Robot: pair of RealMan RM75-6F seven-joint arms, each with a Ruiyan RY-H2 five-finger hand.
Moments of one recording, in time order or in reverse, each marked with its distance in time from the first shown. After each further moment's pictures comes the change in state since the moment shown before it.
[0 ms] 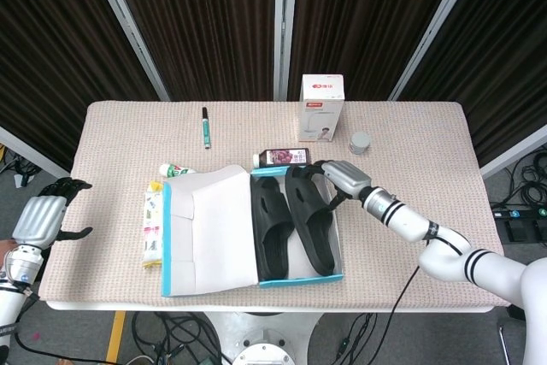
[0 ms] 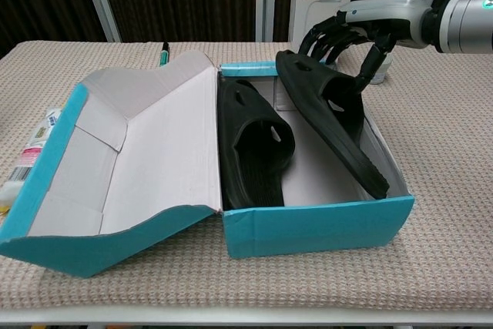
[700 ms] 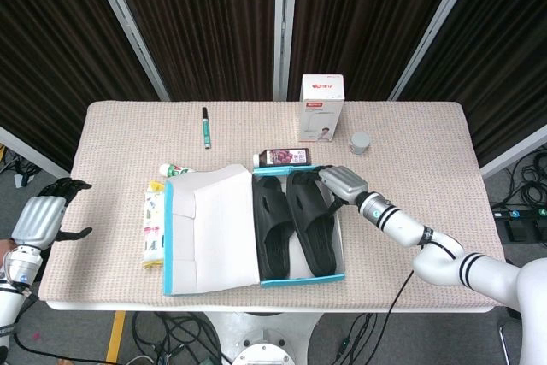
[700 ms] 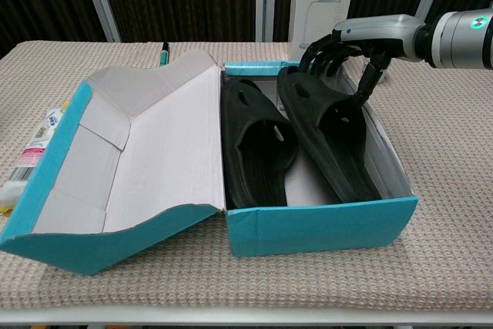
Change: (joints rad) left arm 0.002 -0.001 0.003 0.008 0.008 0.002 -0.015; right arm -0.009 -0.023 0.005 -0.024 0.063 -0.039 -0.164
